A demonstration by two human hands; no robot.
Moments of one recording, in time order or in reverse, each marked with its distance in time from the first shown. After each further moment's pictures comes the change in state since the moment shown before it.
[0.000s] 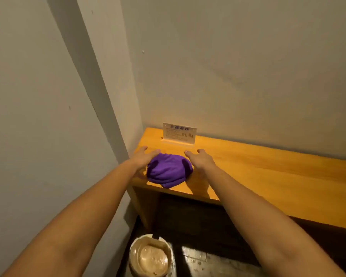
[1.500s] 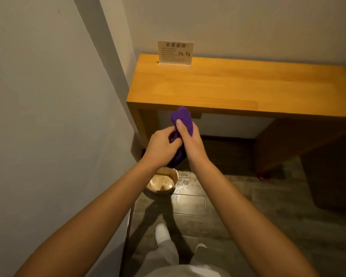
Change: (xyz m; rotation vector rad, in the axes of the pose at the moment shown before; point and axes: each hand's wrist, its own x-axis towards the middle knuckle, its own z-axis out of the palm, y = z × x) left_hand -0.222 -0.144 0.062 0.262 -0.018 0.595; right_hand -0.257 0.116 0.111 0.835 -0.064 -0.157
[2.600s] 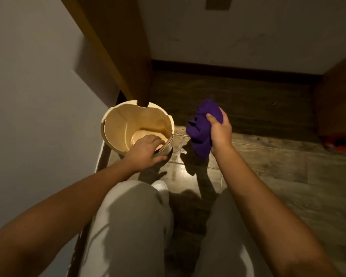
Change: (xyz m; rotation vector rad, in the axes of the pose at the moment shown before) left_hand 0.026 -0.573 0.347 0.693 -0.385 0.046; right_hand 0.273 0.568 -0.174 0.099 0.254 0.211
